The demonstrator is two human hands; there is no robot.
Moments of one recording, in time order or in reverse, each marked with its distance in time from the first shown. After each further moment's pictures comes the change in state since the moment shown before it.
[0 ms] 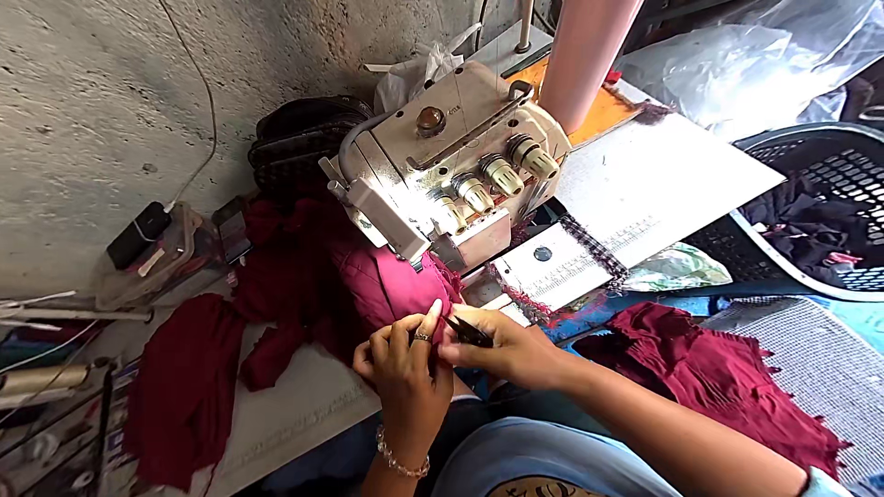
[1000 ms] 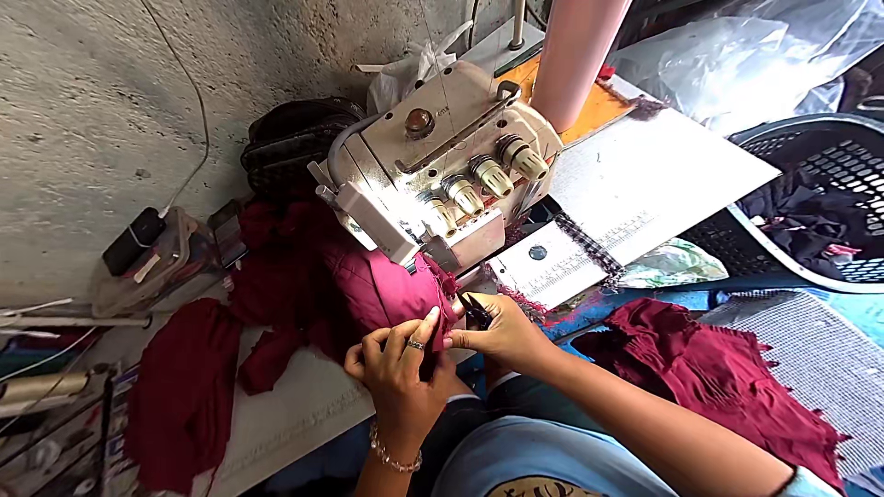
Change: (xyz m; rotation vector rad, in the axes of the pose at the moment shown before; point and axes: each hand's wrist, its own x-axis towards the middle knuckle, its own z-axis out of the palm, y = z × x) left_hand 0.001 -0.006 0.004 -0.020 0.063 0.058; right_hand 0.001 0.017 -0.004 -0.076 0.336 0.078
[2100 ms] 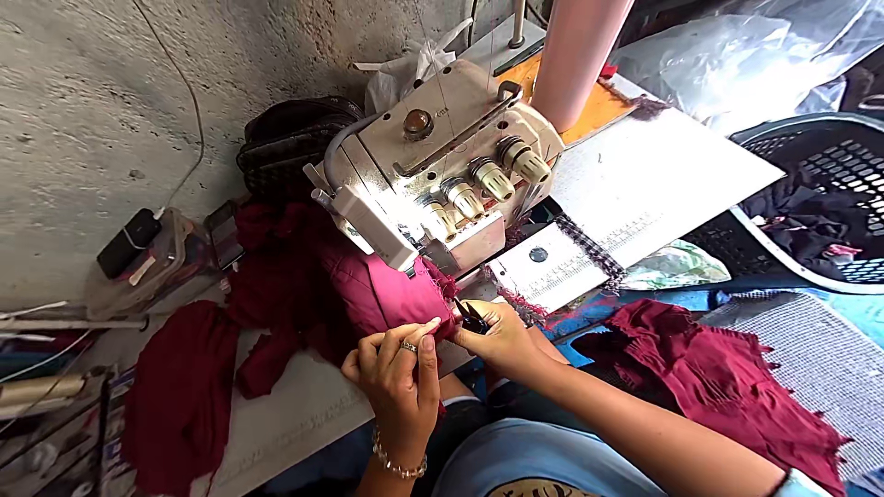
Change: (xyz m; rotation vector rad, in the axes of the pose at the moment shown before) left_hand 0.006 0.006 -0.004 -0.110 0.042 -0.101; right_hand 0.000 0.016 0.012 0.034 0.109 -0.087
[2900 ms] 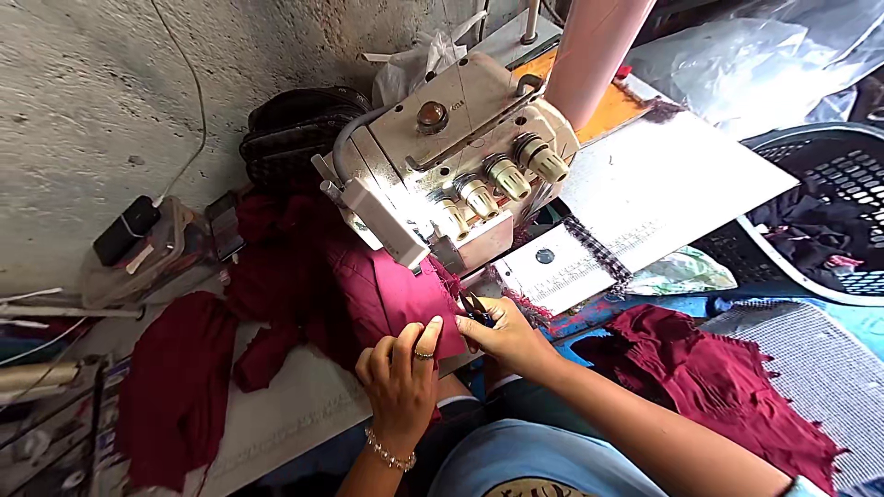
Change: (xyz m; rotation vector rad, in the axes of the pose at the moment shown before) left_hand -0.015 -0.021 0.005 0.374 -0.028 0.279; right_hand 0.005 -0.007 -0.005 0.077 -0.052 0.181
